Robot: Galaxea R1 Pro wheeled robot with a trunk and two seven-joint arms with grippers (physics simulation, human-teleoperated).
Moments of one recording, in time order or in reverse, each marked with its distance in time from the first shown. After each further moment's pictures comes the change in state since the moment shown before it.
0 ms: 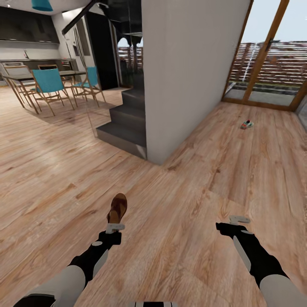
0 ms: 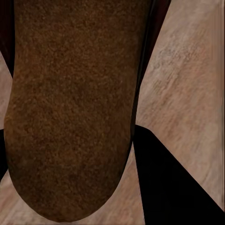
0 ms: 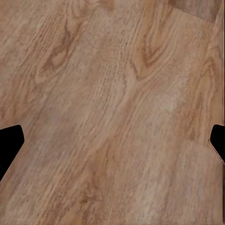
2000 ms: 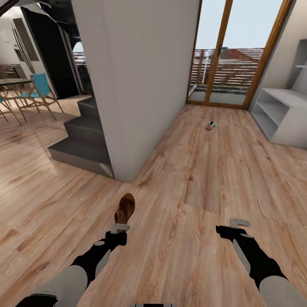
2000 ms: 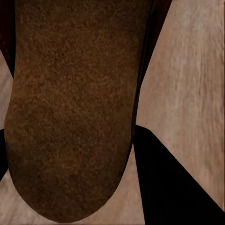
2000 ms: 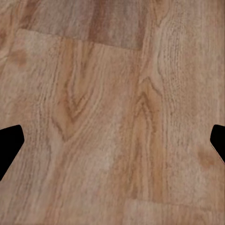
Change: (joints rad) left arm 0.000 -0.015 -0.007 -0.004 0.003 0.003 -0.121; right arm 0.000 0.002 0.001 0.056 -0.001 -0.046 0.001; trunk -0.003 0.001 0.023
